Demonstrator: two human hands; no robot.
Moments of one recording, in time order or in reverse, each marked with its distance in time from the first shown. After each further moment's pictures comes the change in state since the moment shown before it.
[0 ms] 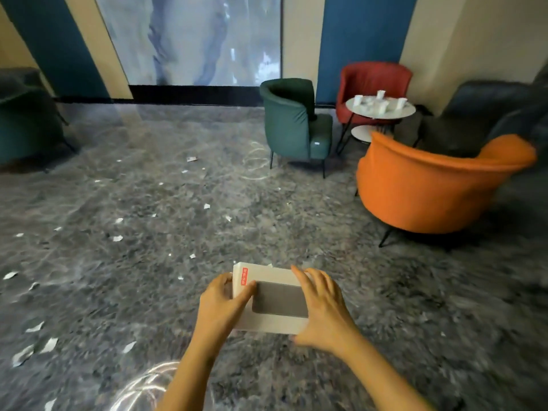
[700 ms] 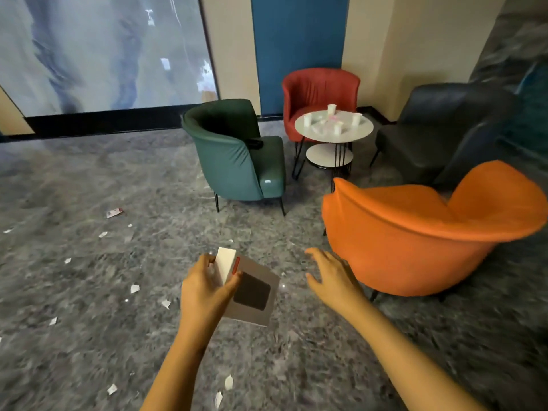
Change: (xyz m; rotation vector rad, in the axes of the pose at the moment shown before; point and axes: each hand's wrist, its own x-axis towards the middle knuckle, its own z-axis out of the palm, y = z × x) left_hand 0.511 0.183 0.252 0.222 0.009 0.283; right_hand 0.459 0.340 -0.154 0.028 0.193 0.279
